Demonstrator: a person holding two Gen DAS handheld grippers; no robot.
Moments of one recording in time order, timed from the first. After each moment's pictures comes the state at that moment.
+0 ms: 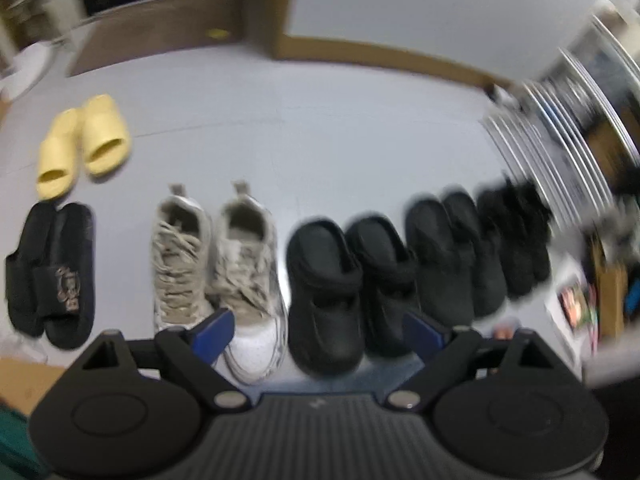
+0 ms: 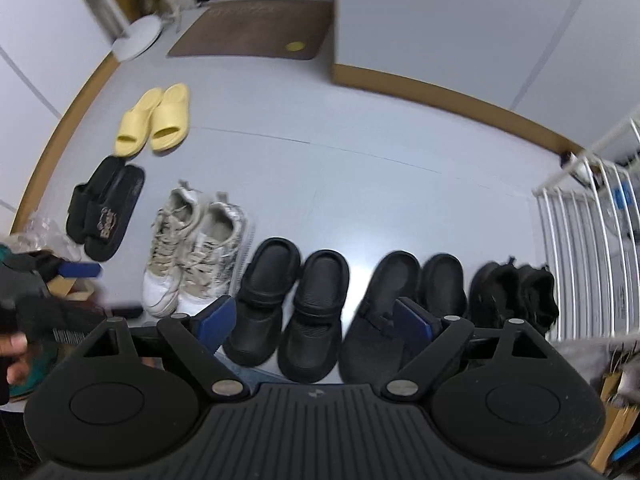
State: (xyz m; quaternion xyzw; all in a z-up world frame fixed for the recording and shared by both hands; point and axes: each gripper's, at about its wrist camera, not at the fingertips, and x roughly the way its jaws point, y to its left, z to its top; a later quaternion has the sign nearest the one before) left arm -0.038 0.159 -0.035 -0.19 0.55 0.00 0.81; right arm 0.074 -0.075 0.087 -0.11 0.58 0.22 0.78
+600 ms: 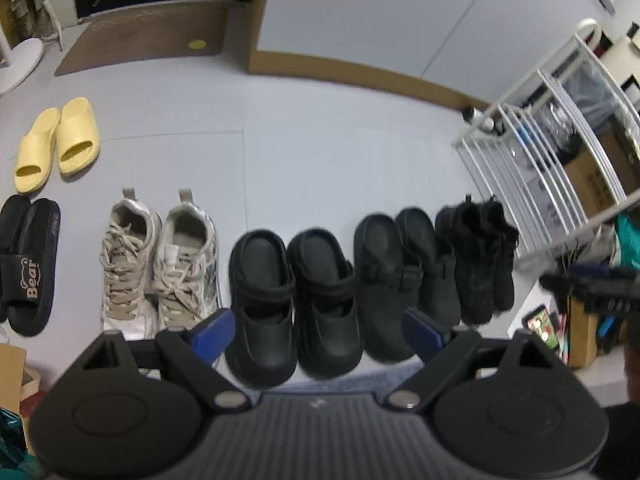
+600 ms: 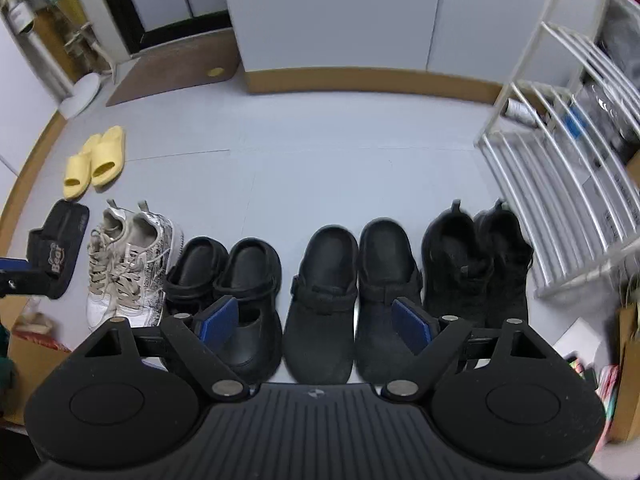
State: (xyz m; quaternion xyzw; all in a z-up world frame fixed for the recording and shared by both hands) left arm -0.038 0.091 -0.028 -0.15 0.56 -0.03 0.81; right arm 0.046 -0.195 0.017 -0.05 0.52 0.18 0.83
